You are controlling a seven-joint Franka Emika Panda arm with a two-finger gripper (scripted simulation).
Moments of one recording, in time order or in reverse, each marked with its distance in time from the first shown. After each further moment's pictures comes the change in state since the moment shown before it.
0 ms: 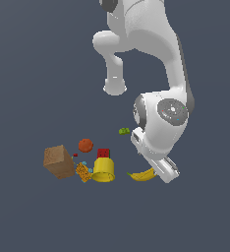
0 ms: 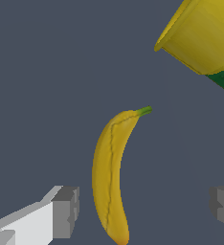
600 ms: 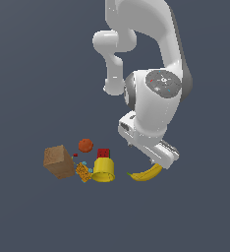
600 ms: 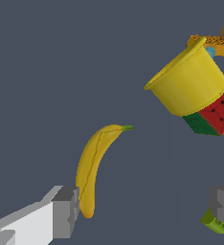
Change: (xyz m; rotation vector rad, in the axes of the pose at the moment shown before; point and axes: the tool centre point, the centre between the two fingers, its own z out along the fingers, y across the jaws) arm 0.025 0.027 -0.064 0.010 0.003 -0.256
